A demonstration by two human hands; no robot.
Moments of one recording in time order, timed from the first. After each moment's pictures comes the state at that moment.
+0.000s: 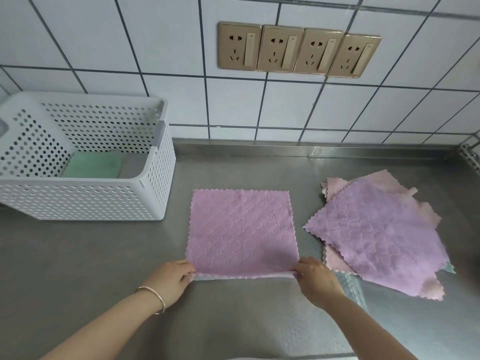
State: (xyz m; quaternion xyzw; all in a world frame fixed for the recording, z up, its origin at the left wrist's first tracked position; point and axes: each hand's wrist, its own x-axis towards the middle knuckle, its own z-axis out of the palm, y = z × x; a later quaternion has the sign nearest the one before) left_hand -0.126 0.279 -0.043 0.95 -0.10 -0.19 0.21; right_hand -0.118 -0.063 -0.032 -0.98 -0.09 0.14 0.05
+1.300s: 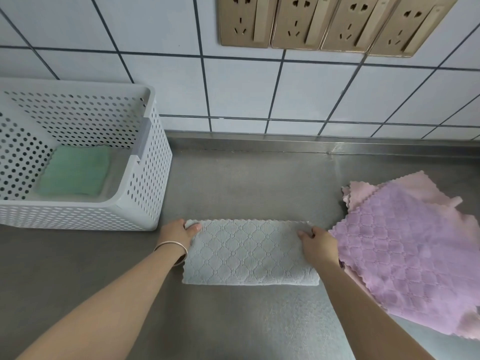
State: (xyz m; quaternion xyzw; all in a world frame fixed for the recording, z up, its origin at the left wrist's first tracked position) left_hand 0.005 0.260 -0.058 0.91 0.24 -0.22 0.24; right_hand 0.005 -0.045 -0.049 -0.90 0.26 0.16 0.31
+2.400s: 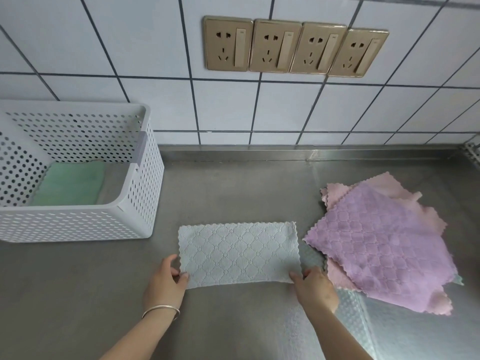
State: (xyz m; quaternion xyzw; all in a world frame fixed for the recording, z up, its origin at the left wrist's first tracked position) left_hand -0.099 0.249 -0.063 0.90 0.27 -0.09 0.34; right_hand -0.092 -0.040 -0.046 -0.90 0.34 0.19 0.18
